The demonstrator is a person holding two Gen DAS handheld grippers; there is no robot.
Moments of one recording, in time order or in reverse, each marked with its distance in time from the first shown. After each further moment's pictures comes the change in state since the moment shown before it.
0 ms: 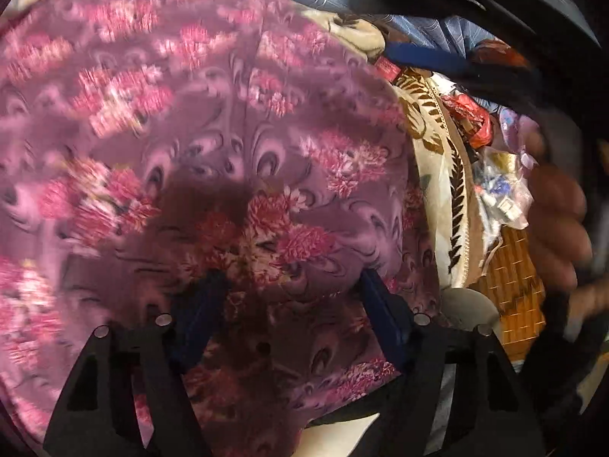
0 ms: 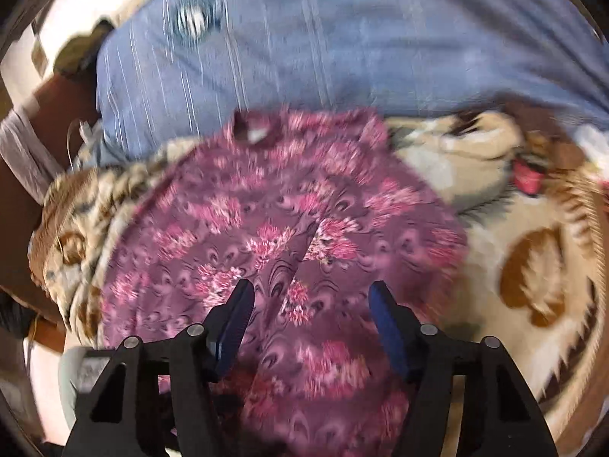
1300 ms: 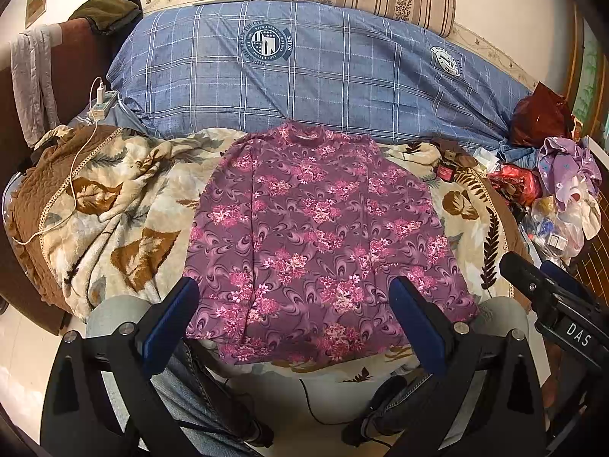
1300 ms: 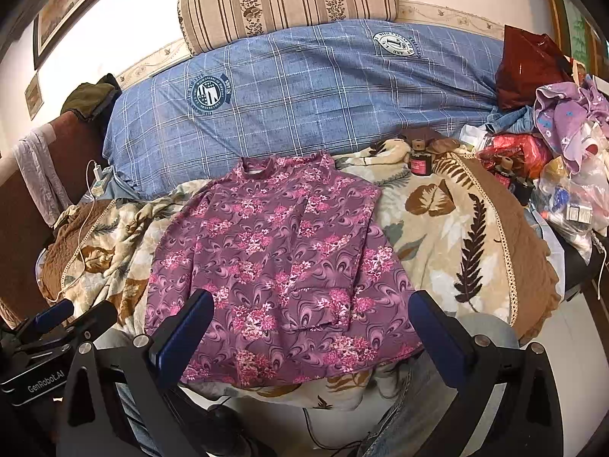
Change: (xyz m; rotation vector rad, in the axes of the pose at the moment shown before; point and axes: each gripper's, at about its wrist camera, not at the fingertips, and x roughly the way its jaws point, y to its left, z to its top) left arm -0.247 -0.054 -0.124 0.054 -0.480 0.539; right arm -0.206 0.102 -0.203 0.146 -0.349 -0.216
